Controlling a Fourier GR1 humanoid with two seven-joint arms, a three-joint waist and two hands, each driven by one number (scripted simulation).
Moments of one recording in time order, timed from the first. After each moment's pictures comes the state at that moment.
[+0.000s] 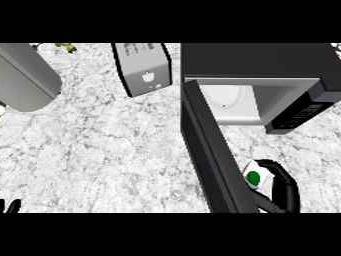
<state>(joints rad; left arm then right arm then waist) 0.80 0.05 -0.22 -2.37 0.10 -0.08 -0.30 -0.02 -0.07 -0.04 -0.86 -0.15 -0.09 -1.00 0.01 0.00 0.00</state>
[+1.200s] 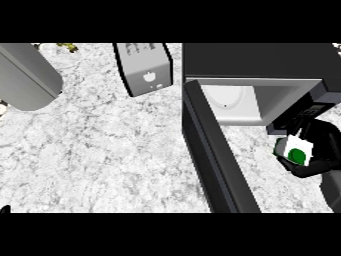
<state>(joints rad) 0.82 0.08 -0.14 -2.36 0.20 -0.15 -0.32 -0.26 -0.41 0.00 -0.96 -0.29 0.39 -0.77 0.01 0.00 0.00</state>
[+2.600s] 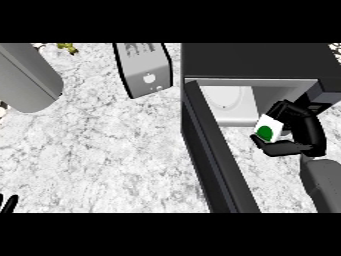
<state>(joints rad) 0.74 0.10 -0.08 -2.30 0.25 -0.21 -0.30 -0.32 -0.31 0.02 -1.05 -0.13 0.04 -0.63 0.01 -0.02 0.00</state>
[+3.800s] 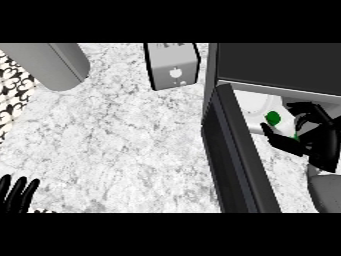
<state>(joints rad) 0.61 0.15 -0.10 -2.25 0.22 -0.25 -0.26 -0.20 -0.31 0.00 -1.20 0.06 -0.57 -0.56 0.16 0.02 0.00</state>
